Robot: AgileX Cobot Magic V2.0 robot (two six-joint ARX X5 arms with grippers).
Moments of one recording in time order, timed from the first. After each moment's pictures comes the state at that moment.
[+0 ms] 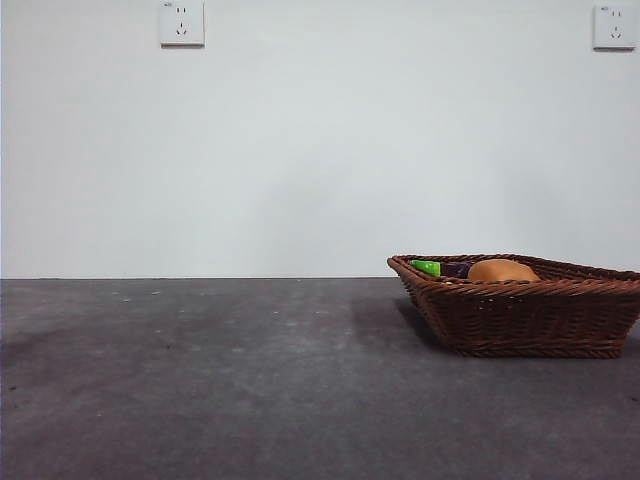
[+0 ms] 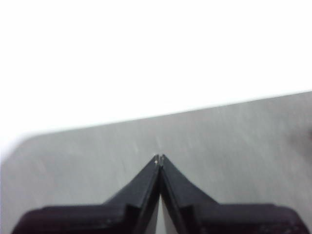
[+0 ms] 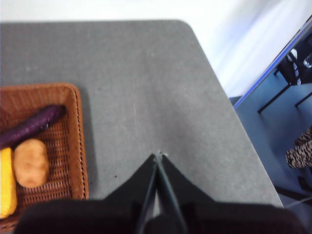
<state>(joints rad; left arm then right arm) -0.10 0.42 0.32 0.07 -0.06 0.08 0.26 1.18 1.80 -1.35 0.54 0.17</state>
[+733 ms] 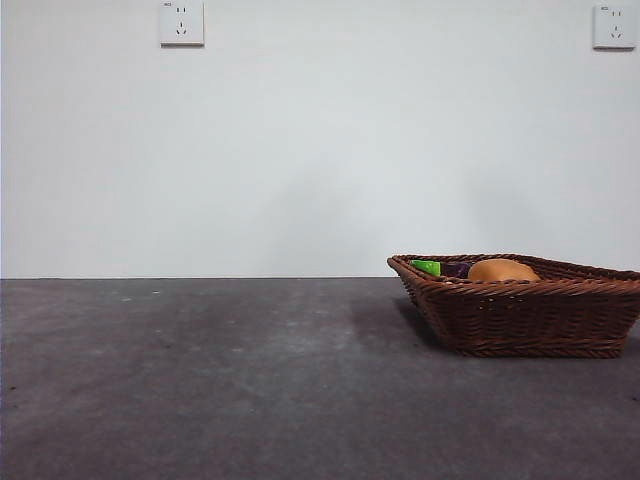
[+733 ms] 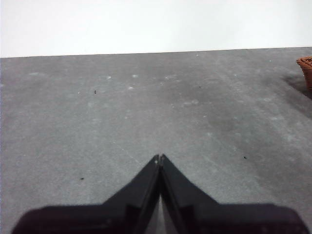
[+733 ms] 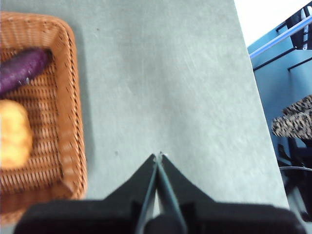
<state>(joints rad) 0.01 0.01 0.02 -0.17 0.13 -0.01 0.26 1.50 1.80 -1.33 0.54 0.17</state>
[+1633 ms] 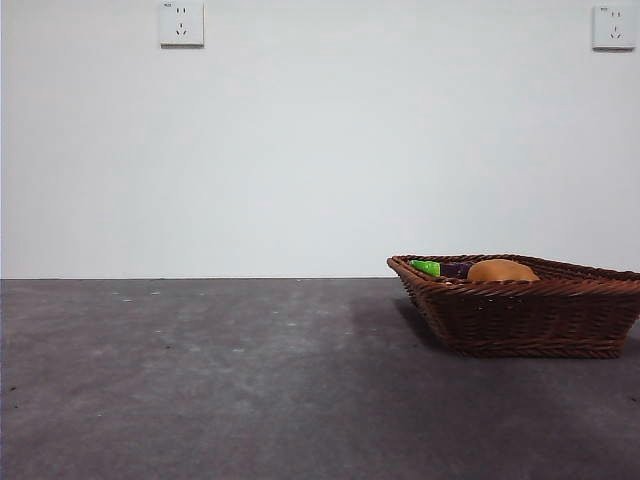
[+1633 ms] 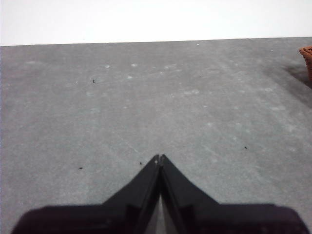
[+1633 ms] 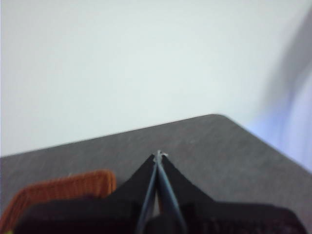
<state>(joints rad) 0.01 0.05 0.02 -0.17 0.13 -0.01 0.06 0.40 0.39 0.03 0.29 0.08</state>
